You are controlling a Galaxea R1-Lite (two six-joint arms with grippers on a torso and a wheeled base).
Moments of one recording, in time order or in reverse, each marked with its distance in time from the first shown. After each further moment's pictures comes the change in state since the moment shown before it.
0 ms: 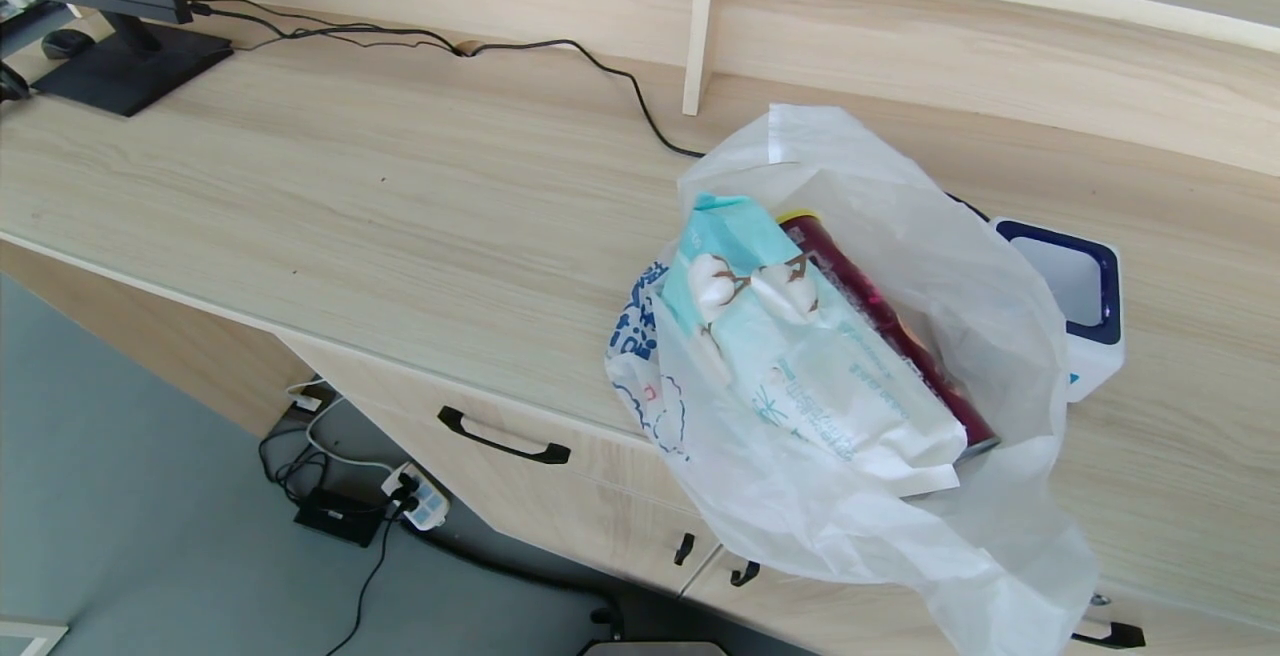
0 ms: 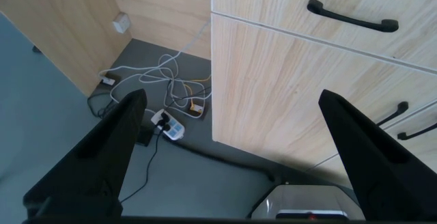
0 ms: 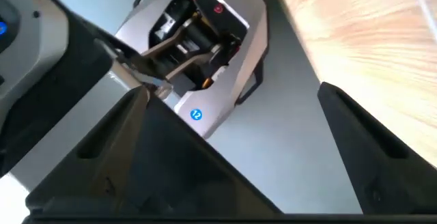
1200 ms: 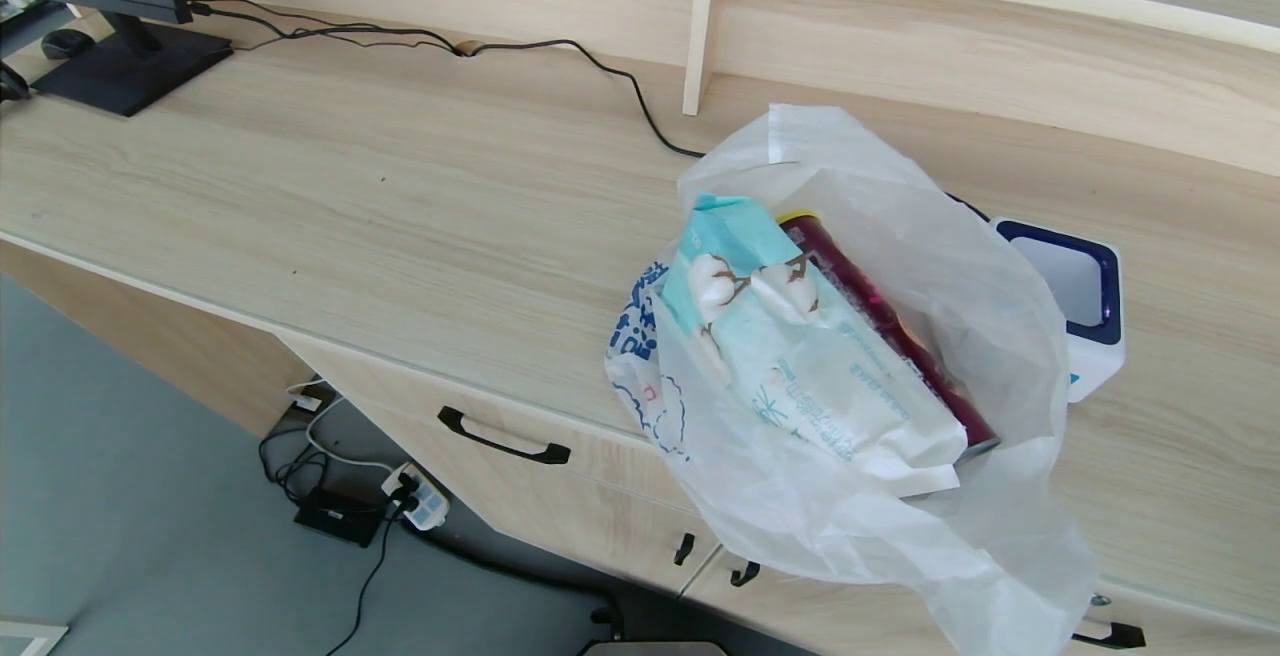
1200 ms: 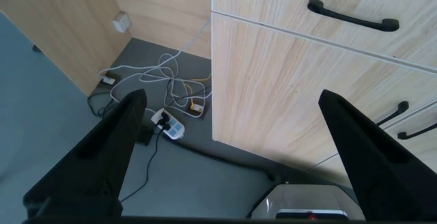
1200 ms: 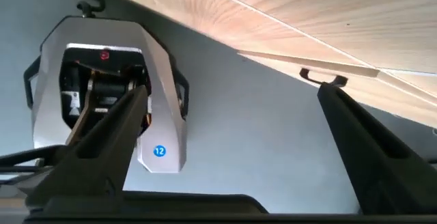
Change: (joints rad) left arm 0.000 0.000 0.000 0.002 0.000 0.000; right arm -0.565 -0.118 -0.002 0.002 -0.134 0.031
